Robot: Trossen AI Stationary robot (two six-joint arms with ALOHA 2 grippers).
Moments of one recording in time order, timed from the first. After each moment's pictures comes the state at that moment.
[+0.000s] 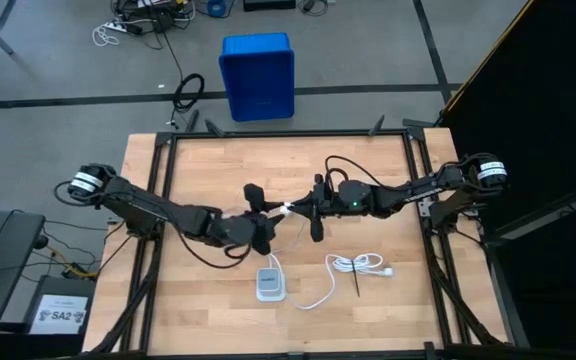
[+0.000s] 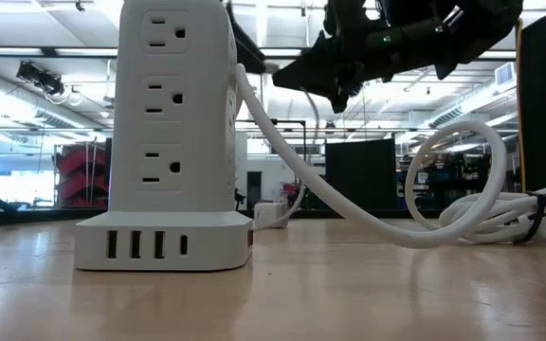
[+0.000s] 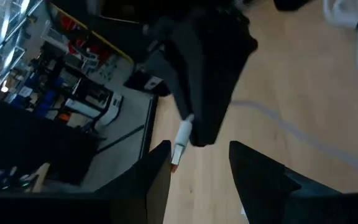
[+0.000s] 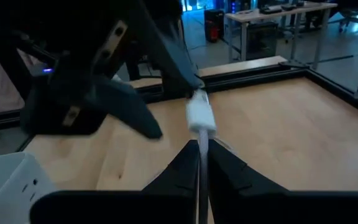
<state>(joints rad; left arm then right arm) -0.28 1.46 0.95 0.02 -0.77 0.49 0.02 1.55 0.73 0.65 0.09 0.16</state>
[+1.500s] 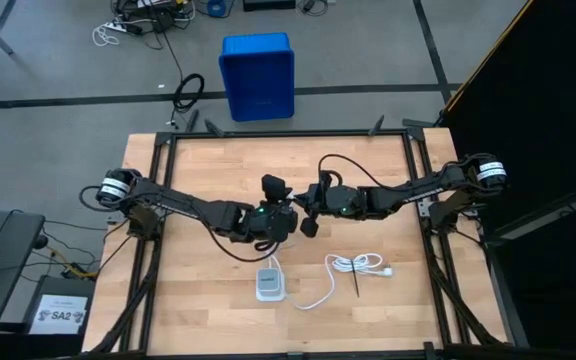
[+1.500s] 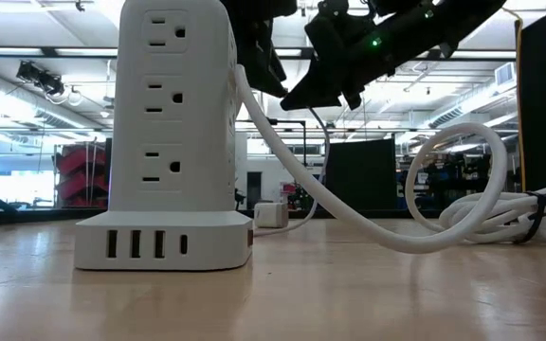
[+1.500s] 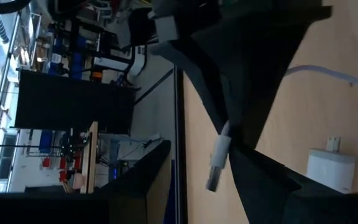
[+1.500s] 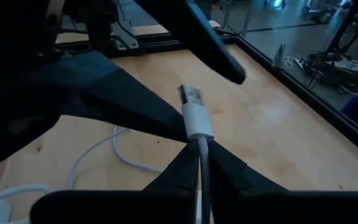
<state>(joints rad) -0.21 1.69 1.27 -0.31 -0.93 0.55 0.06 1.55 0.85 0.31 0.40 0.12</state>
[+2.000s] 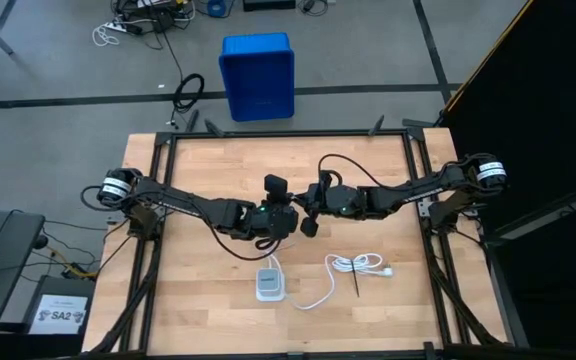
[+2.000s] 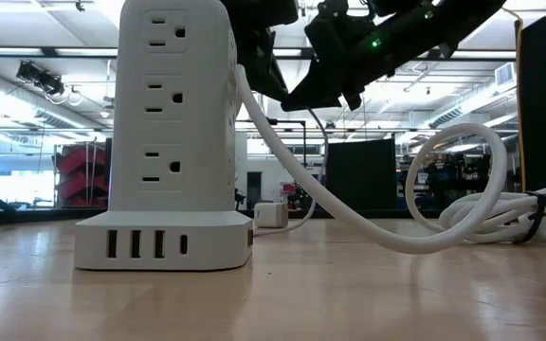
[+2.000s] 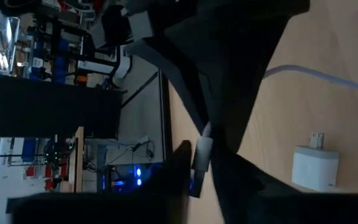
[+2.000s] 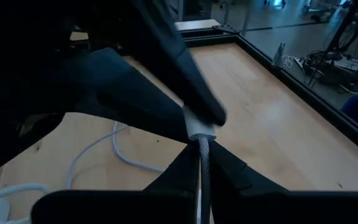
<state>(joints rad) -0.18 1.70 1.27 -0.33 -0.85 0.55 0.06 1.55 0.85 0.31 0.40 0.12</state>
